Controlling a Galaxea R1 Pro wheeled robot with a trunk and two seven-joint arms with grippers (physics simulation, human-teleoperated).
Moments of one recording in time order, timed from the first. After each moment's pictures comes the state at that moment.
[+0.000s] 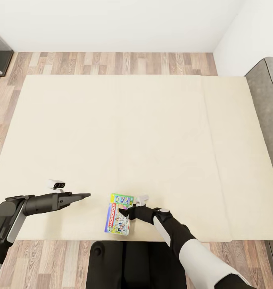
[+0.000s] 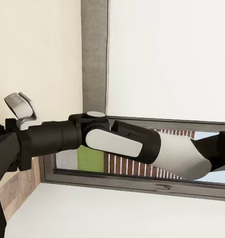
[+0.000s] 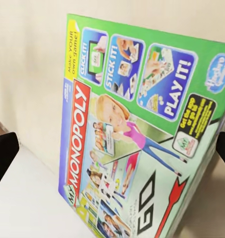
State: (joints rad) left arm -0.53 0.36 0.12 -1.28 0.30 0.95 -1.57; right arm -0.74 0.17 0.34 -0.56 -0.28 0.22 0.46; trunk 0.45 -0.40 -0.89
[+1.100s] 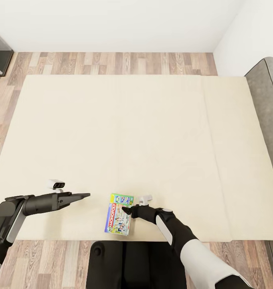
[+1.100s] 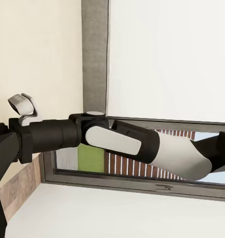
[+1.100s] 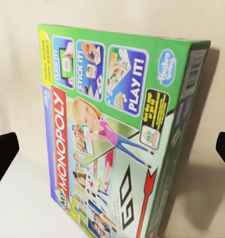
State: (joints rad) left arm -0.53 0.36 0.12 -1.28 0.30 0.95 -1.57; right arm -0.73 0.17 0.26 -0.55 -0.28 0.25 0.45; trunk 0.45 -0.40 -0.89
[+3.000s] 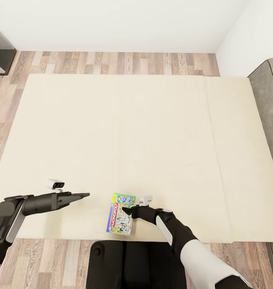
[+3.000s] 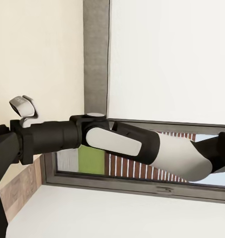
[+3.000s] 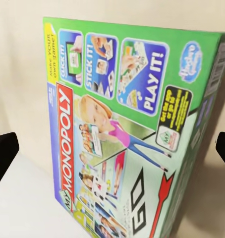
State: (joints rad) left arm -0.53 0.36 0.13 -1.28 0.30 0.95 -1.57; right arm -0.73 0.17 0.25 -0.55 -0.28 0.25 0.45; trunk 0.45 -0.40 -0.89
